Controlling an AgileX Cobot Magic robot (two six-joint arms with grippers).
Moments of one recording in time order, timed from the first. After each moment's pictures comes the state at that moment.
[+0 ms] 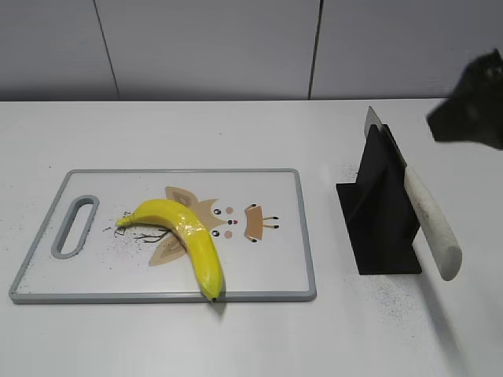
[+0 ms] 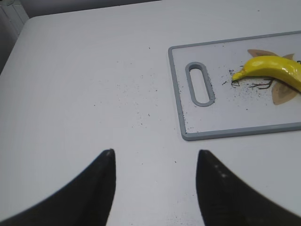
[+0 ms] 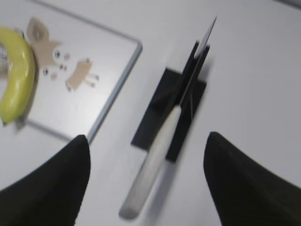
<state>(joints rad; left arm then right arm) -0.12 0.02 -0.48 0.00 1.10 0.14 0.53 1.09 -0.99 -0.12 0.86 0.15</state>
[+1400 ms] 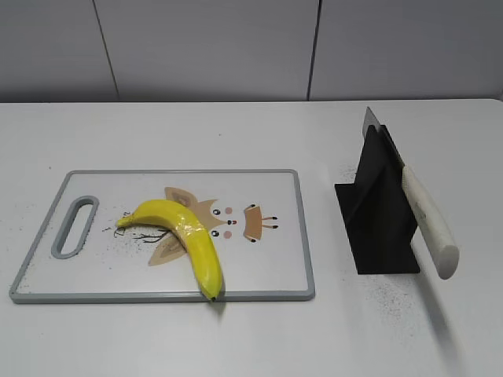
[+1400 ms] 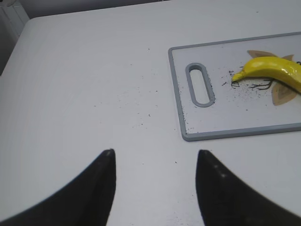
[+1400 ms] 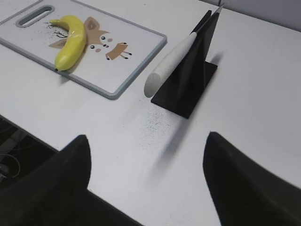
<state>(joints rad) -0.11 0.02 -0.48 0.00 1.09 0.14 0.52 -0.01 -0.50 0.02 1.05 -0.03</state>
